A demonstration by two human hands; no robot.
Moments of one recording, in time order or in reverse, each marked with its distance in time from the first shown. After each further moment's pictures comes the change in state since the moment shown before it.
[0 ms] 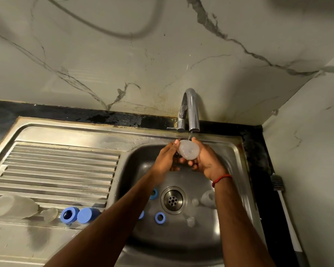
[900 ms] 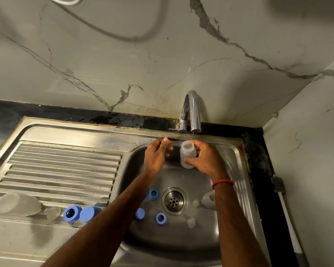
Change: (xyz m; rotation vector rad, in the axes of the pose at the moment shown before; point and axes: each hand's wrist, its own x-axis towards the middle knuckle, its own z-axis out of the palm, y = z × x) left_hand 0.007 -0.003 -0.026 0.053 0.311 0.238; right_hand -0.005 0.006 -0.011 -0.801 0.131 -0.576
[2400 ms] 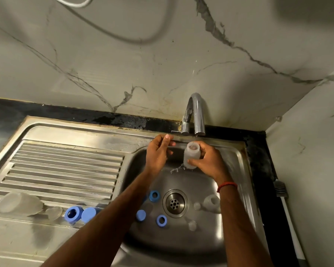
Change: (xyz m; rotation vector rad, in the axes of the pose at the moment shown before) left_hand 0.007 0.009 -0.003 -0.072 -0.046 0.098; right_hand 0.006 0.004 0.004 0.217 -0.033 0.041
